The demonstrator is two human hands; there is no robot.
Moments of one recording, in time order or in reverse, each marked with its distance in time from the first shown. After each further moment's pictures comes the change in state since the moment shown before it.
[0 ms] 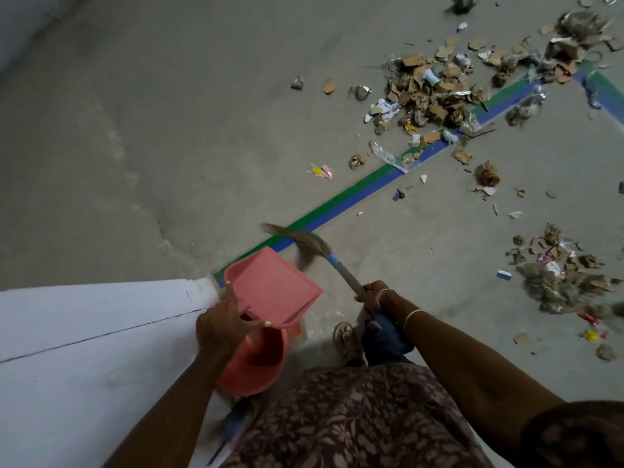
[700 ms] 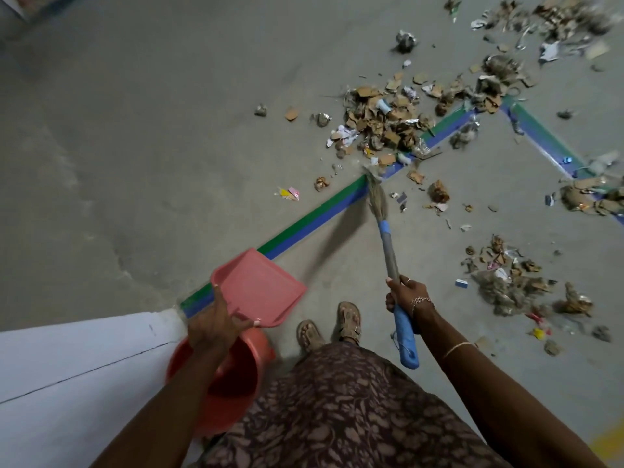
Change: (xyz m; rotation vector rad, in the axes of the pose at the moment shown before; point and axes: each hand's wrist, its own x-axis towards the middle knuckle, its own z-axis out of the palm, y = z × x) left_hand 0.028 0.053 -0.027 -0.103 0.031 0.075; right_hand -0.070 0.029 -0.099 0.870 0.433 0.019
